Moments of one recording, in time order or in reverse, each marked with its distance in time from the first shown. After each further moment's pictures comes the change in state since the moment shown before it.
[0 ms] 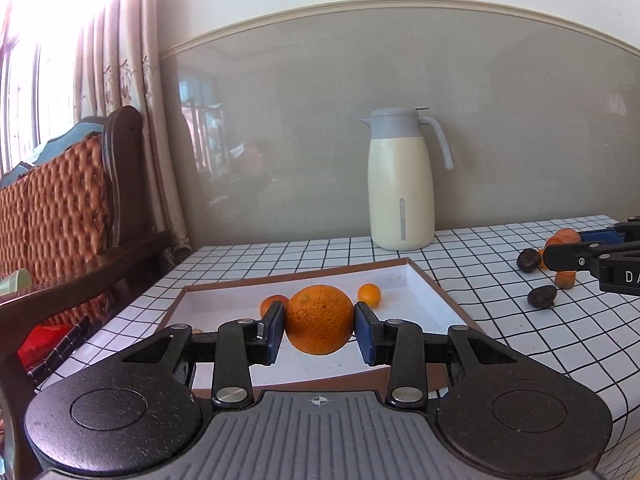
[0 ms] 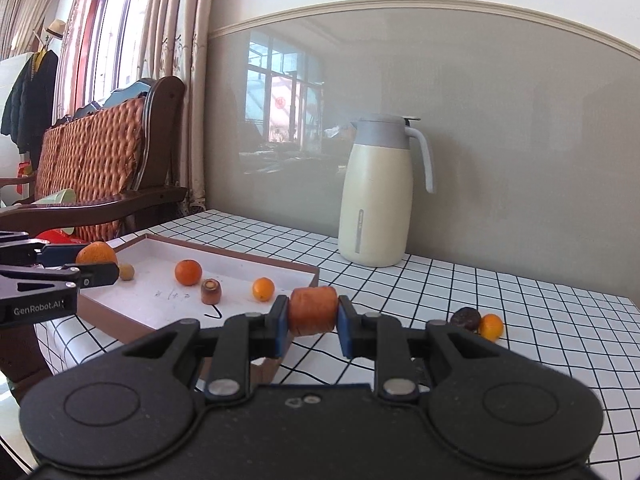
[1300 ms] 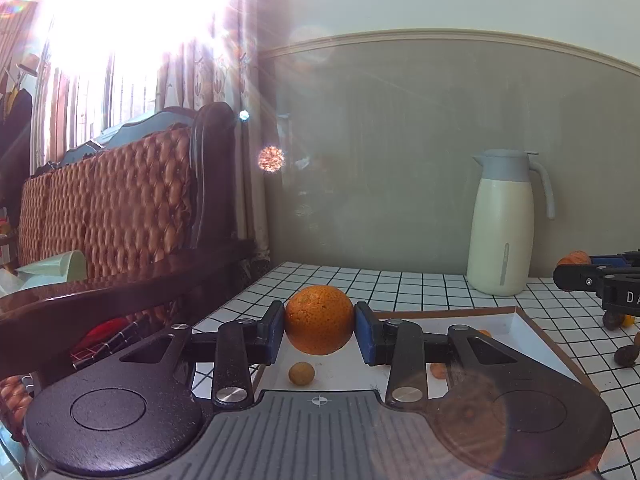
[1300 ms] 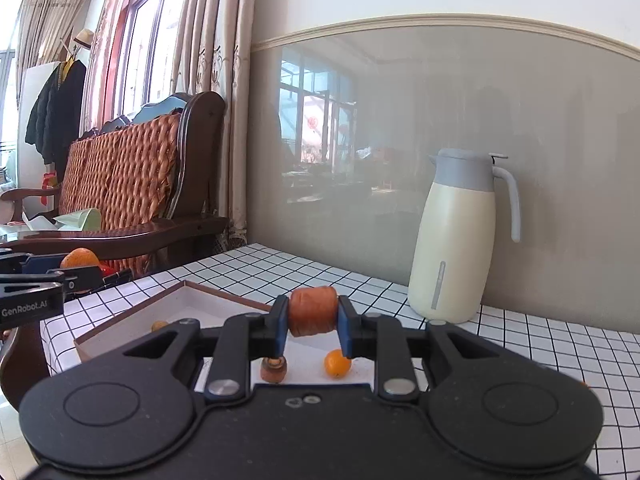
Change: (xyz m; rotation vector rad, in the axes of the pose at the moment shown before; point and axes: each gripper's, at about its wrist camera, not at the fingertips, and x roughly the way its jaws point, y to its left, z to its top) left arm 0.026 0.092 0.006 -0.138 -0.060 0.170; right arm 0.072 0.063 0.047 -0.031 -0.066 0.083
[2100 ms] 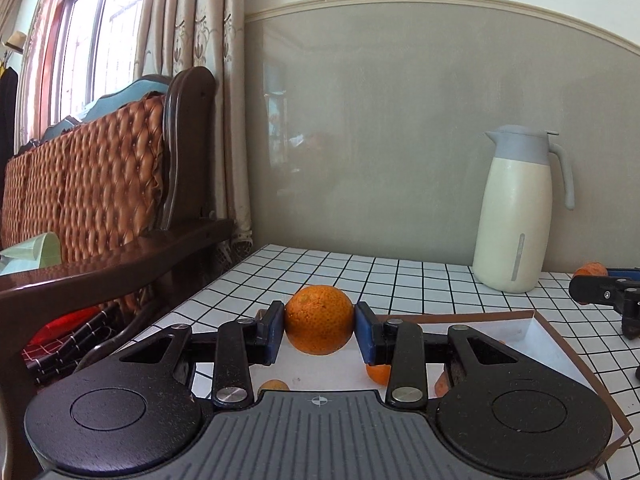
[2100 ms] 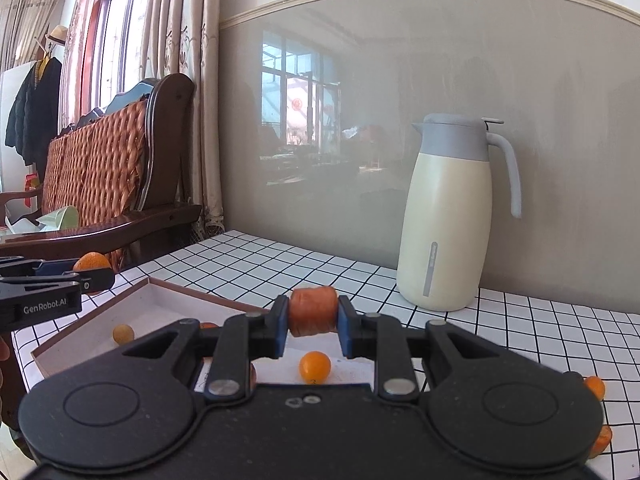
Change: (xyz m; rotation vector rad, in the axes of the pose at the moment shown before) left arm 0.081 -0.016 0.004 -0.019 0.080 -0.030; right arm 0.044 -0.023 -0.005 0.055 0.066 -0.031
